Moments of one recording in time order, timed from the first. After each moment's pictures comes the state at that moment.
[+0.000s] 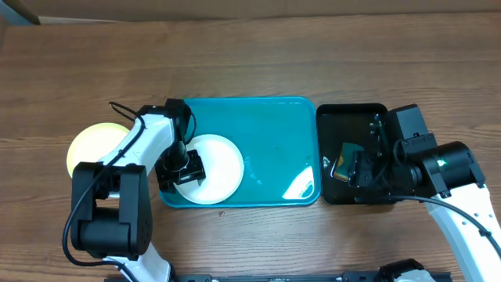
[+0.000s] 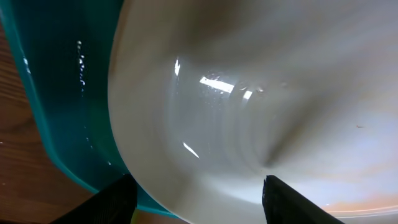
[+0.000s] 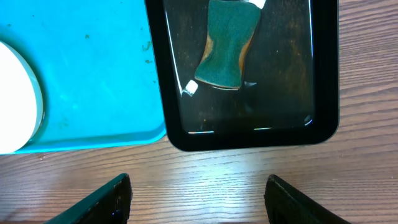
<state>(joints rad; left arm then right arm) -0.10 1.84 1.12 -1.12 0.04 -0.44 0.26 1.18 1.16 -1.29 -0.07 0.41</state>
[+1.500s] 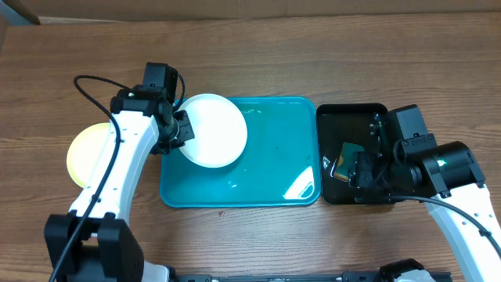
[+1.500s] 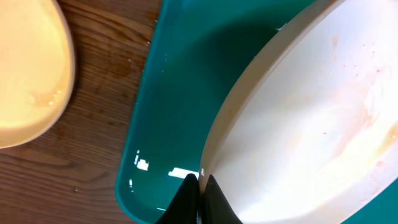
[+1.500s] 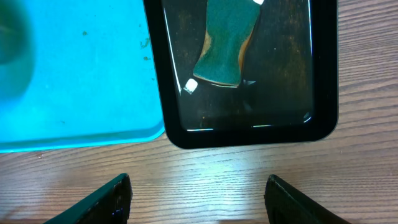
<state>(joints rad) -0.10 1.63 1.32 -1.08 -0.07 -0.45 0.26 1.18 1.16 -1.30 -0.07 0.41</state>
